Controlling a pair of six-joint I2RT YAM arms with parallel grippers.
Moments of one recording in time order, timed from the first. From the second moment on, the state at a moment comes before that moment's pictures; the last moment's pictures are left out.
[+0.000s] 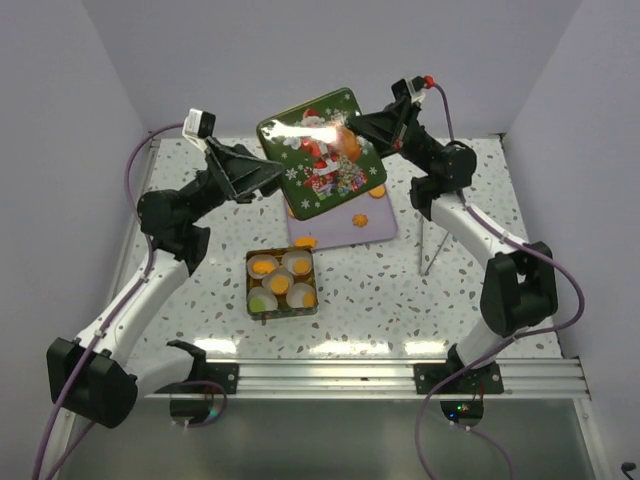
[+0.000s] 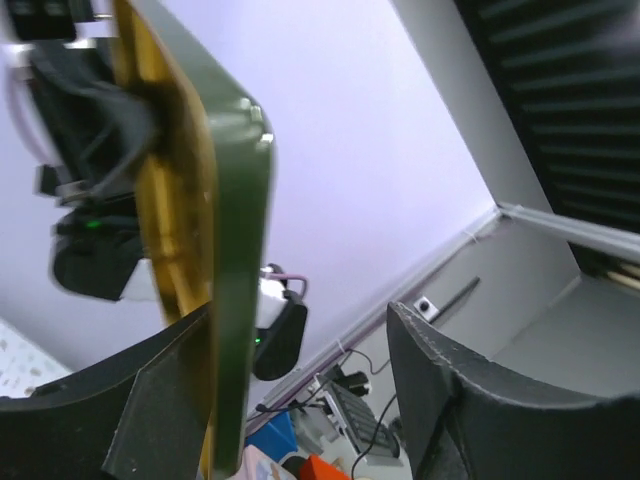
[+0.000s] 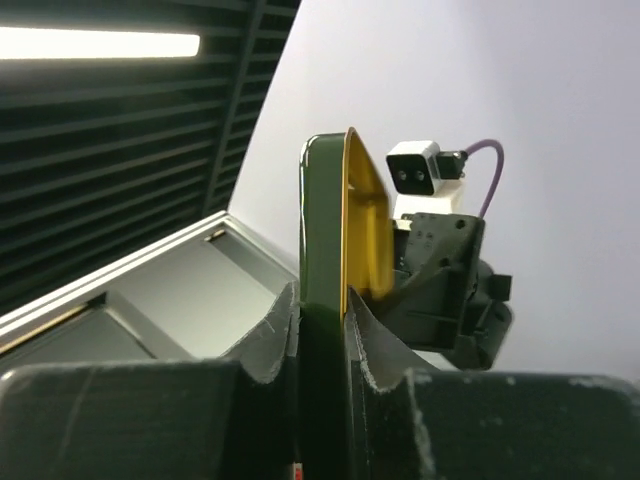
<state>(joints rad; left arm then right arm) -0.36 1.15 0.98 1.01 0.74 -1.69 0.35 1.66 1.31 1.29 -0.77 2.02</state>
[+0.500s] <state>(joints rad) -0.22 0.93 0.89 -0.13 0.58 -1.13 0.30 1.38 0.83 1.04 -0.77 1.87</state>
